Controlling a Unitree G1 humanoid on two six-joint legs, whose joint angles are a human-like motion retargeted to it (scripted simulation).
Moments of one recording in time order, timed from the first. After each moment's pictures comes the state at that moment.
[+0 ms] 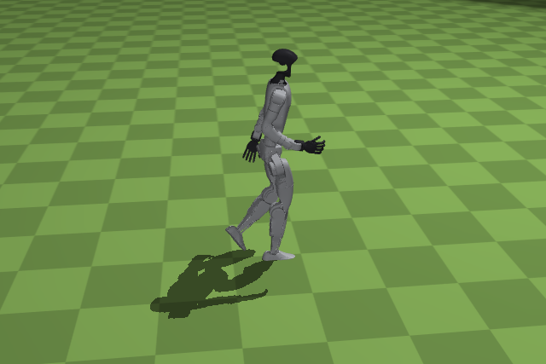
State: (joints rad) left arm 0.21 0.16 0.43 1.66 0.52 -0.13 -0.23; right arm 0.22 -0.09 0.16 0.22 0.13 -0.40 0.11; waist -0.34 -0.06 0.03; left_leg -0.19 -0.08 0.11 0.91 0.19 -0.18; right_leg -0.15 -0.02 -0.17 0.12 -0.05 -0.16
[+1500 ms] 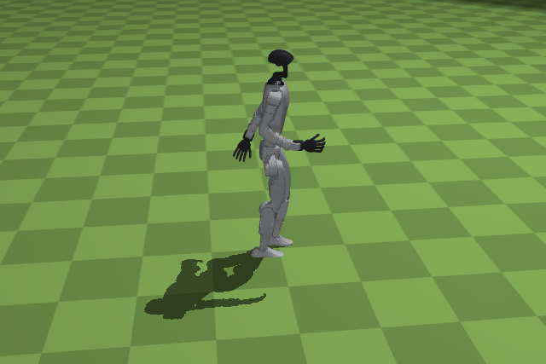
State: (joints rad) left arm 0.37 0.05 0.53 1.67 0.55 -0.11 -0.24; right arm 0.20 -0.13 0.13 0.18 0.10 -0.42 0.14; waist -0.19 -0.04 -0.01; left_leg -0.34 -0.02 0.23 0.39 0.05 0.04; right_leg -0.04 0.08 -0.09 0.05 -0.05 -0.10
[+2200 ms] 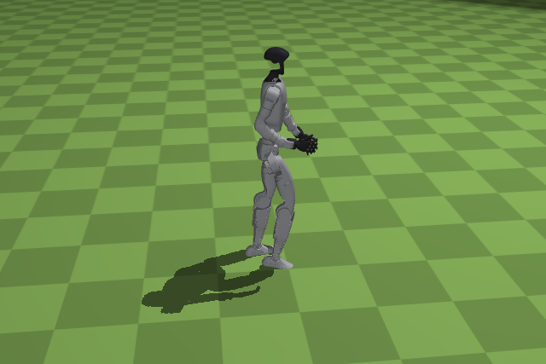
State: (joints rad) left arm -0.24 0.22 0.34 1.30 0.20 -0.29 -0.30; right arm 0.33 -0.09 0.16 0.22 0.08 -0.43 0.15; waist -0.22 0.03 -0.08; left_leg -0.08 -0.10 0.18 0.09 -0.16 0.21; right_leg -0.38 -0.08 -0.10 0.43 0.04 0.09
